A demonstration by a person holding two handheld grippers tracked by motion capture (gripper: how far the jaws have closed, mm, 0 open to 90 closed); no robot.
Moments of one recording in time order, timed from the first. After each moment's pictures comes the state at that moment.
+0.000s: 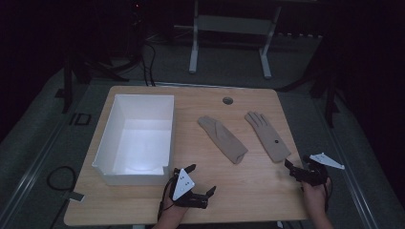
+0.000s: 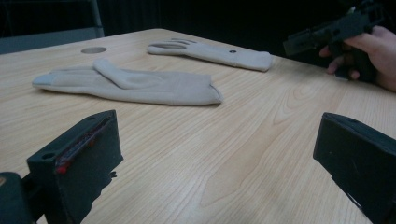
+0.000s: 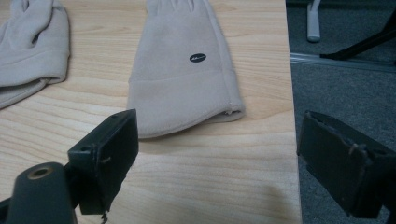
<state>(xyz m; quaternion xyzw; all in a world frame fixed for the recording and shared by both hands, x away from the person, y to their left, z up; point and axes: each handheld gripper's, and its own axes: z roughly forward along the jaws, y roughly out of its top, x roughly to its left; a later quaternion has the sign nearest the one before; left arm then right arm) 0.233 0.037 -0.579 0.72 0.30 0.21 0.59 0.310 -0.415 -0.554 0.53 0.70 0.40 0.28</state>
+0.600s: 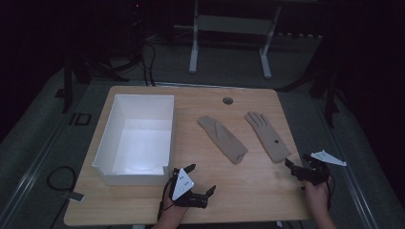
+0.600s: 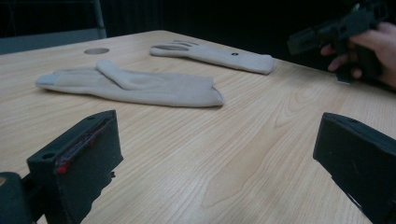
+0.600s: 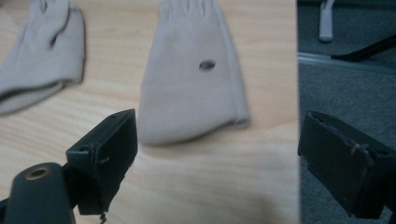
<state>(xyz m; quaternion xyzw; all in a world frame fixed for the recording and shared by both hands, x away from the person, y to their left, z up) 0.232 0.036 -0.579 0.72 0.30 0.21 0.59 0.313 -0.416 -0.540 0.51 0.71 0.40 0.26</state>
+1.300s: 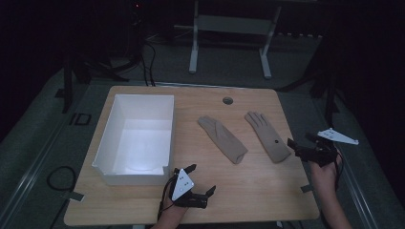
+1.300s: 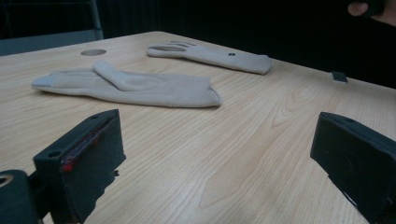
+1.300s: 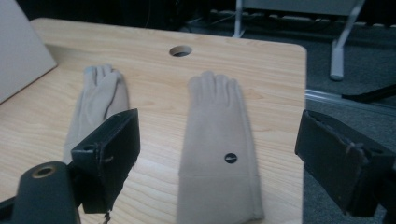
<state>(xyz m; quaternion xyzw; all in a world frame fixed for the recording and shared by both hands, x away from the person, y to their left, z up) 0.233 0.038 -0.579 0.72 0.30 0.20 0.59 0.334 -0.390 -0.454 0.47 0.72 0.43 0.27</state>
